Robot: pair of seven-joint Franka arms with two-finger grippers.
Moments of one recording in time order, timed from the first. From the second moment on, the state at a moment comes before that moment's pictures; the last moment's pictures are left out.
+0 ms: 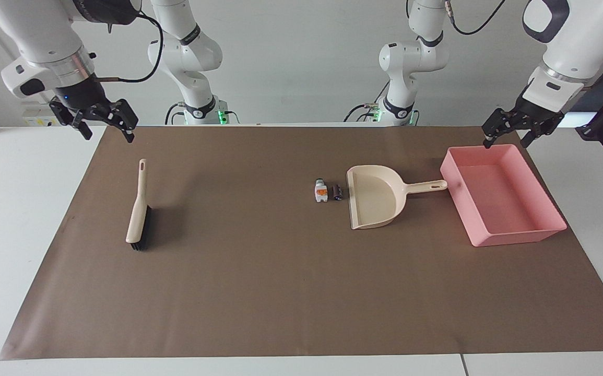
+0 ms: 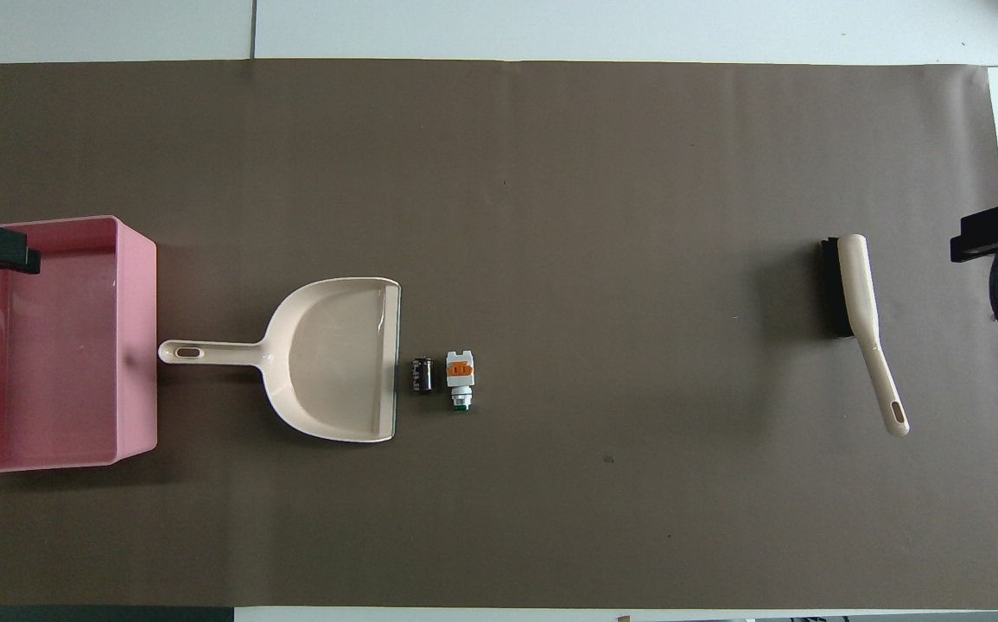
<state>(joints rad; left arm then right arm) -0.02 -0.04 0.02 -1.63 -0.02 1.61 0.06 -0.02 -0.02 -0.04 -1.55 -0.02 1.53 0.04</state>
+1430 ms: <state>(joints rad) -0.07 -0.07 0.00 -1.82 -0.02 1.80 0.99 -0.10 -0.13 -0.05 -1.96 -0.02 1.78 -0.11</state>
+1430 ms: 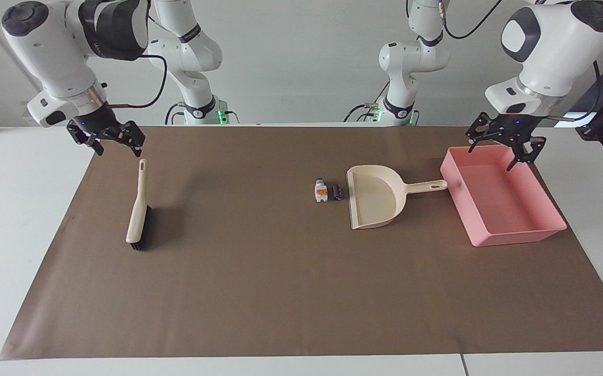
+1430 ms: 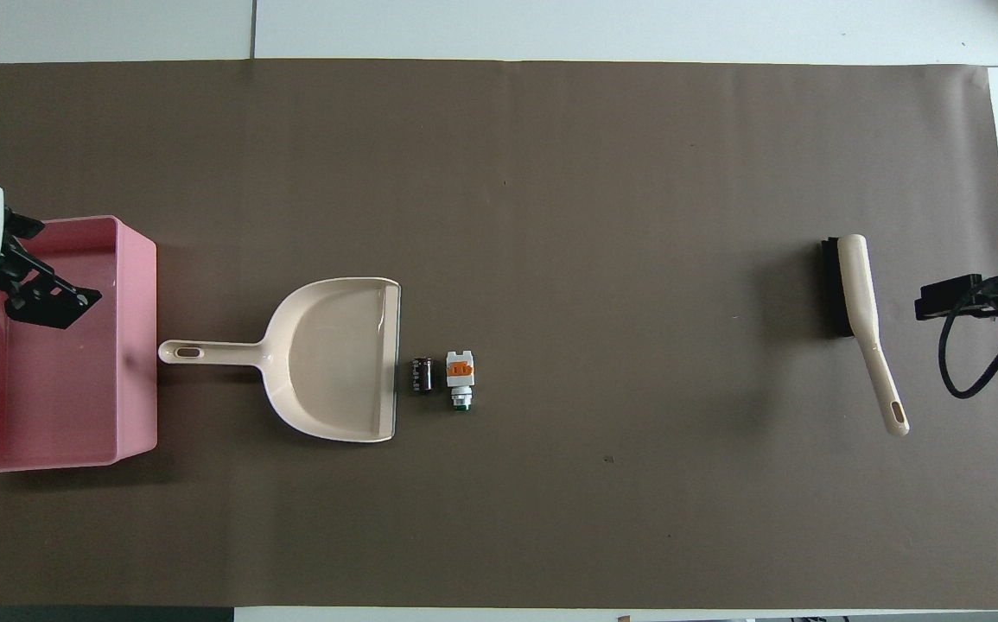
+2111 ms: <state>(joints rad) -0.16 -0.07 -0.01 -2.09 0.04 2.03 1.29 -0.18 -0.13 -0.05 -2.35 0.00 2.15 -0.27</state>
